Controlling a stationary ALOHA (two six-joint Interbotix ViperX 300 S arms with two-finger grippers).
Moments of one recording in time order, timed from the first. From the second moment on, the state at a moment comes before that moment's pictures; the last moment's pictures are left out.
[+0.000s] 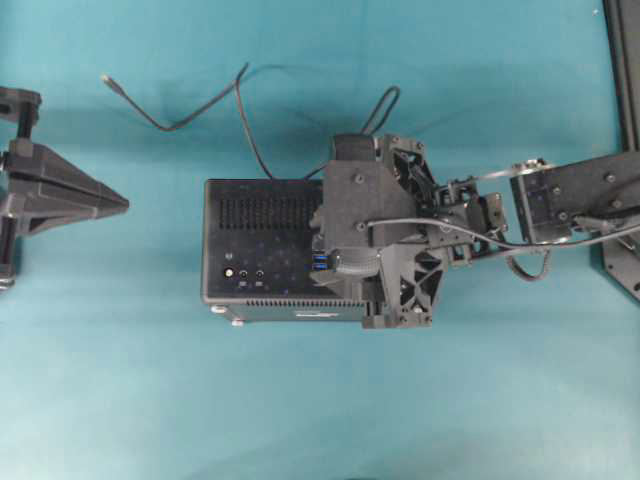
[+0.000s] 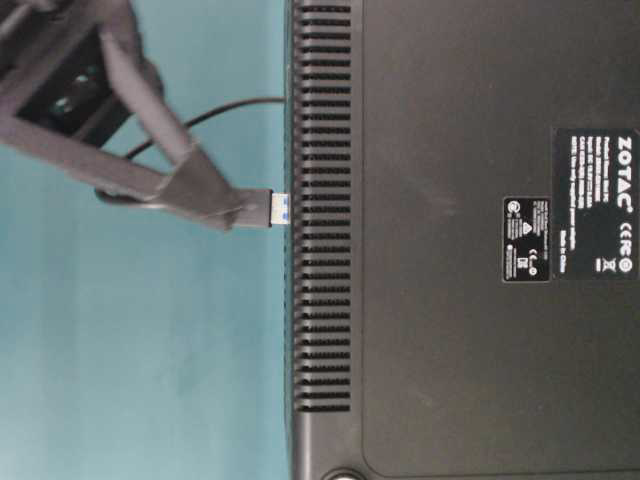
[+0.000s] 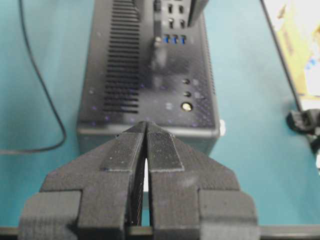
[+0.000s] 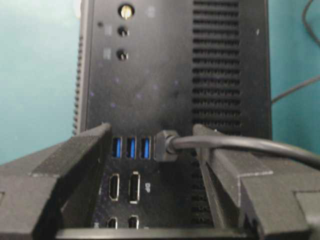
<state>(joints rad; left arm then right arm) -0.08 -0.85 0.87 0.01 0.29 -0.10 0.18 -0.14 0.28 -0.21 0.69 0.27</state>
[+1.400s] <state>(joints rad) -0.09 -0.85 0.87 0.01 0.29 -0.10 0.16 -0.18 0.34 -0.15 0.61 0.28</state>
